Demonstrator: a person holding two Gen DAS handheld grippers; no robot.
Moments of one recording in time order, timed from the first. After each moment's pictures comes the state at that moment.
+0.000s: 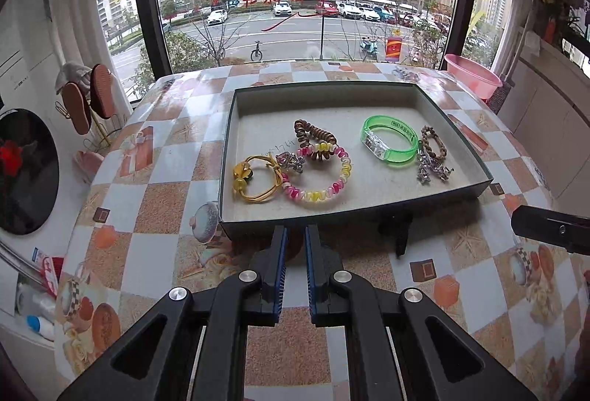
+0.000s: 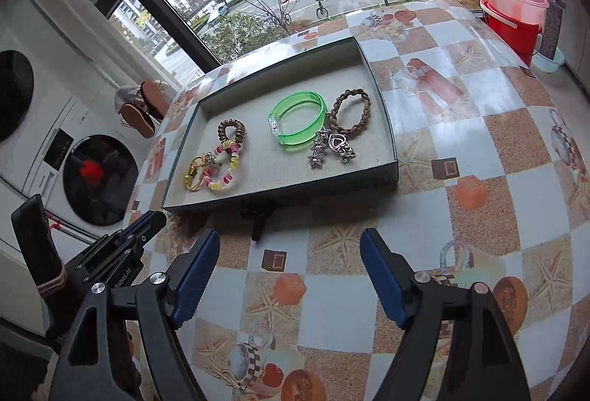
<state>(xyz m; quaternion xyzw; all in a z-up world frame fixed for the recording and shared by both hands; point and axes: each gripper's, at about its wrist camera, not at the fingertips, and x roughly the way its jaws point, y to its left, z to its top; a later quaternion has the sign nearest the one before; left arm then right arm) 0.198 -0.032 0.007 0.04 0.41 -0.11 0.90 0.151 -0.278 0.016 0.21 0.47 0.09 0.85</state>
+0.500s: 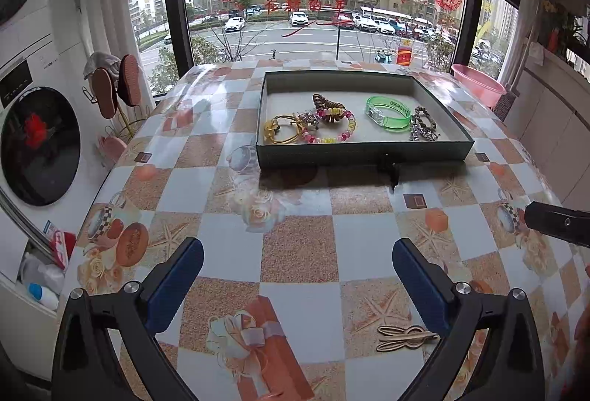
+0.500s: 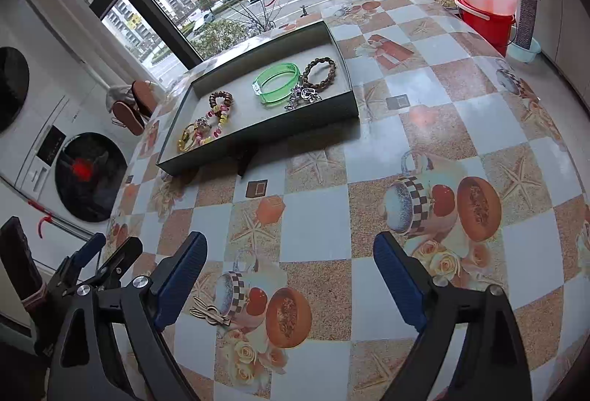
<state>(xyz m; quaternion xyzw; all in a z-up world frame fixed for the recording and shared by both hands) 0.128 -0.009 -0.017 0.03 0.40 -0.08 0.91 0.068 -0.277 0.010 0.21 0.46 0.05 0.86</state>
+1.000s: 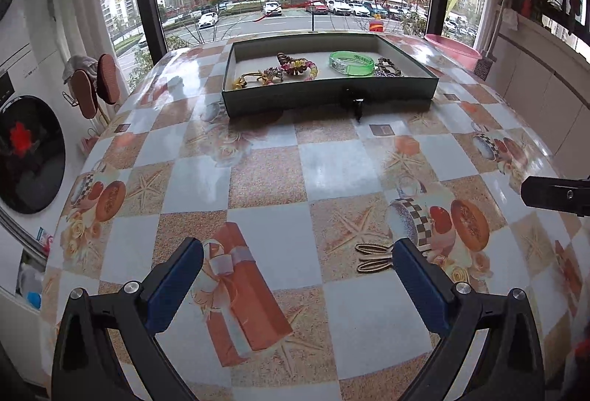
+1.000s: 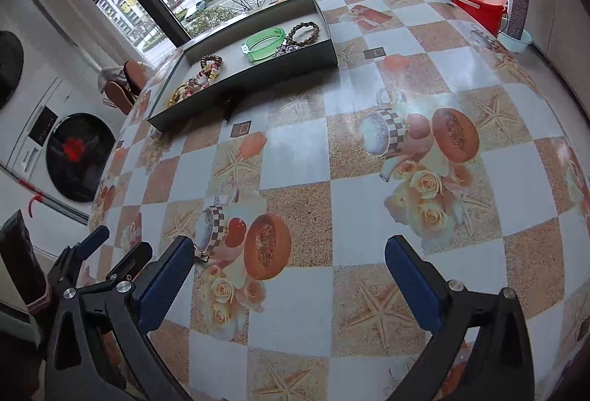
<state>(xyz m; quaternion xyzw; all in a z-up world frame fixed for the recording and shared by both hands) 0.072 -0.022 -0.039 0.07 0.41 -0.13 0.90 0.022 -0.274 -0.012 0.19 0.49 0.04 0.85</state>
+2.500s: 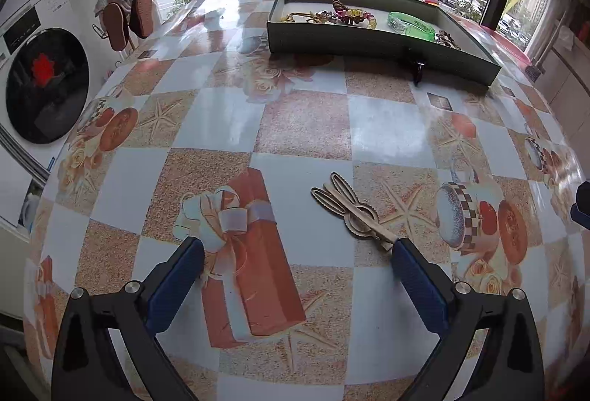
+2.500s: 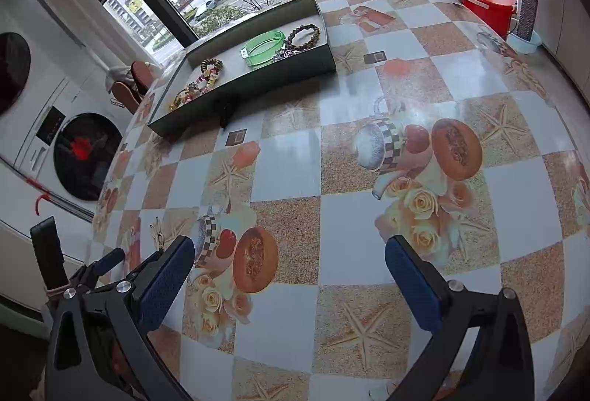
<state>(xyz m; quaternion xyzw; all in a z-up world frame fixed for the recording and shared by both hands) 0.088 -0.006 -0.063 0.00 0.50 -0.04 0.87 0.038 -0.287 -0.014 0.19 0.49 0.06 0.85</state>
